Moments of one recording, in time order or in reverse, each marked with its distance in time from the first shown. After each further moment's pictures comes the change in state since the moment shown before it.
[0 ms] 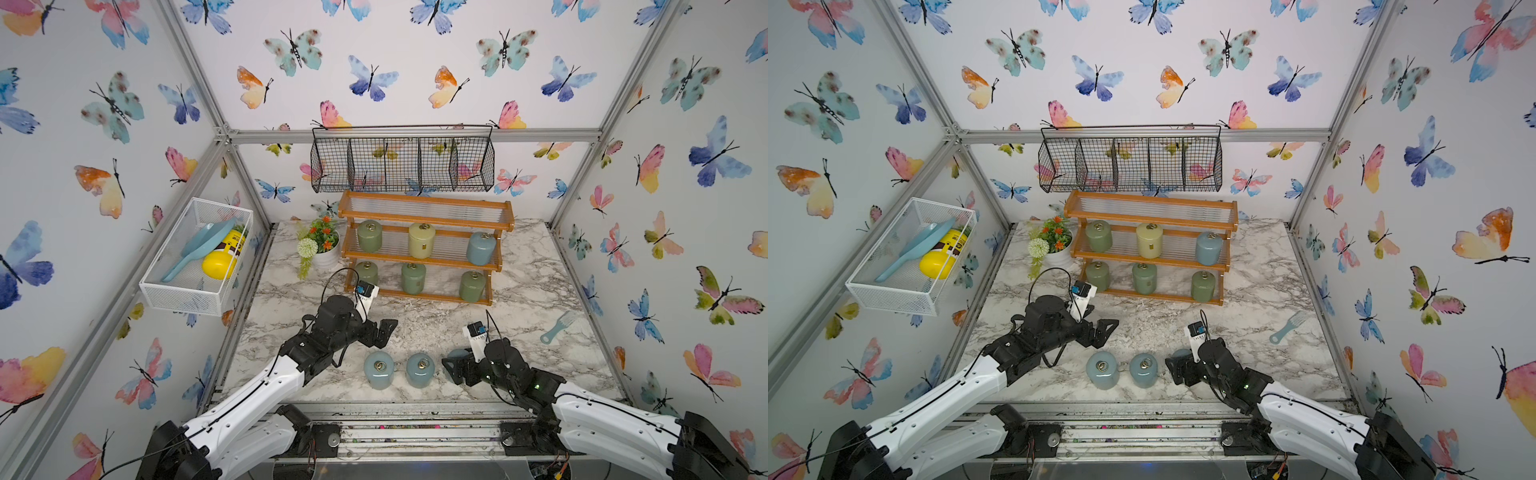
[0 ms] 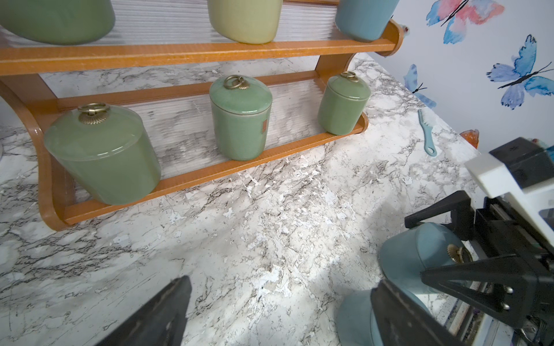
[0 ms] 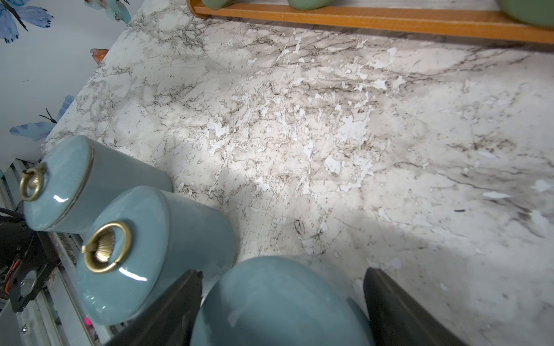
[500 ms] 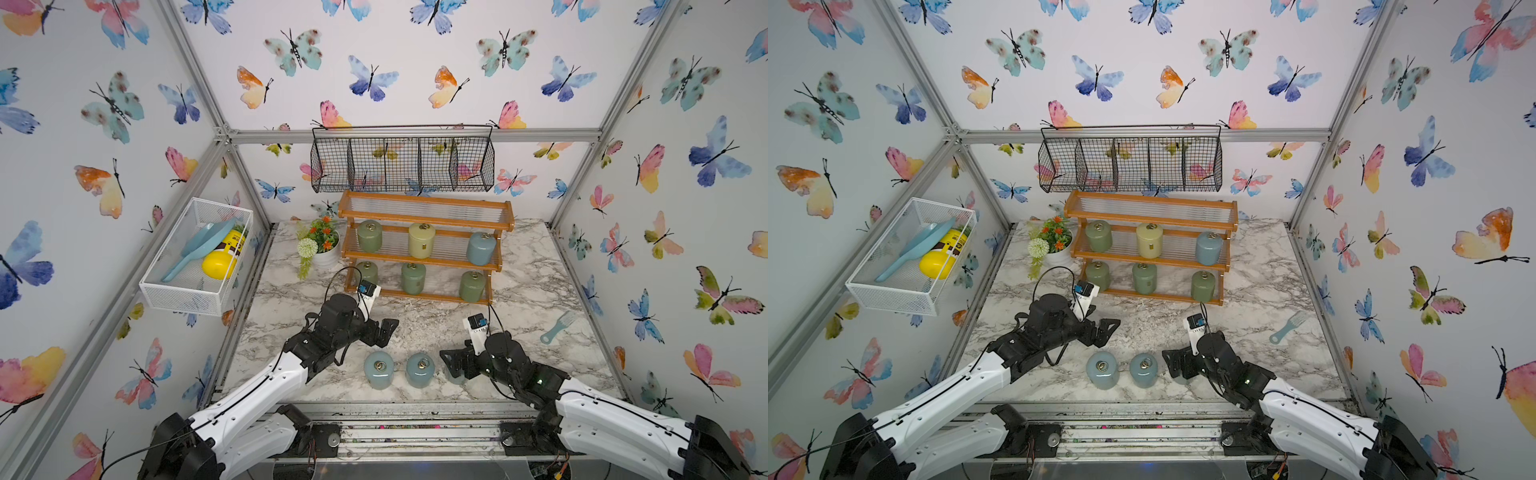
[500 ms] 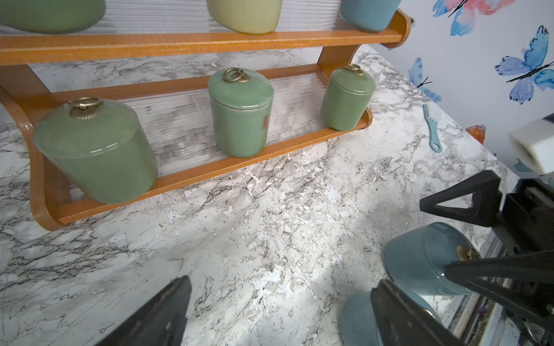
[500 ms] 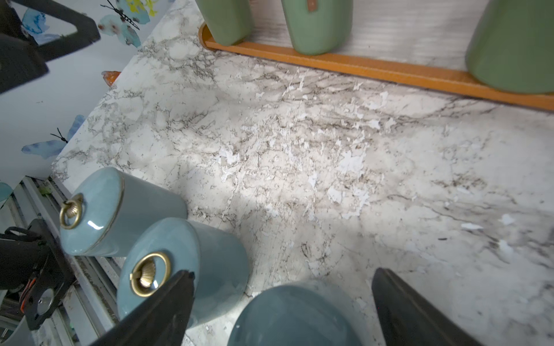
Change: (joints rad) left arm 0.001 0.044 0.011 0.014 0.000 0.005; right arm 0.004 -0.025 0.117 -0.096 0.062 -0.012
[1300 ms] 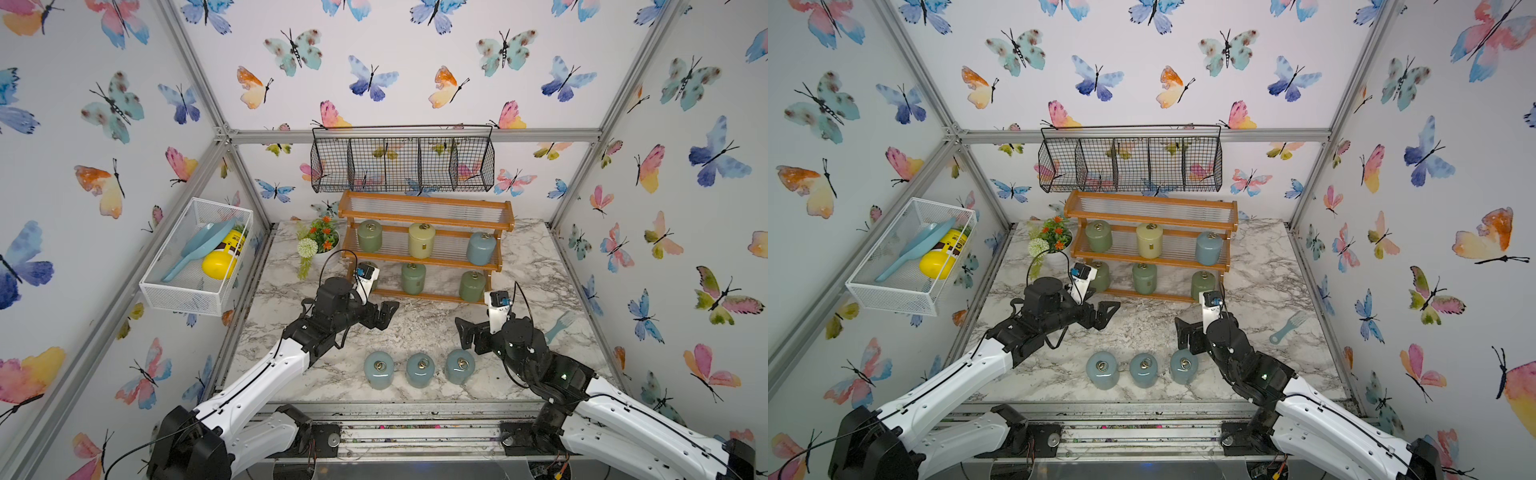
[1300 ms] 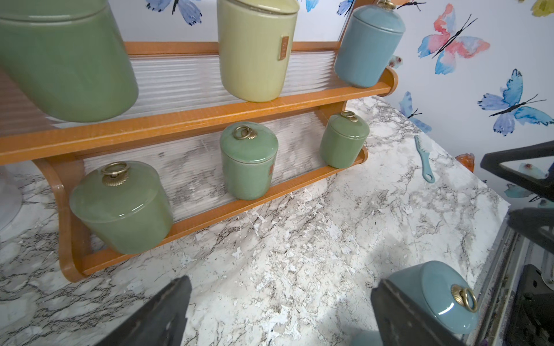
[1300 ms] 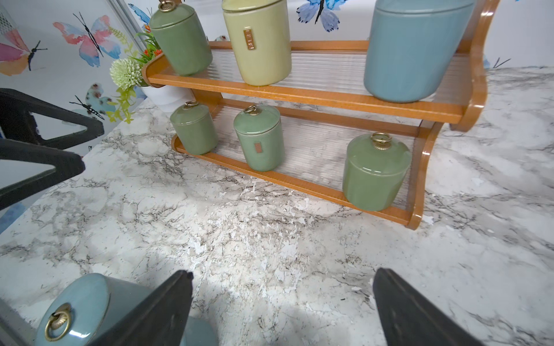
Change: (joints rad) left arm 0.077 0.079 0.116 0.031 0.085 0.040; right arm 0.000 -0.103 0.219 -0.181 0.314 -0.100
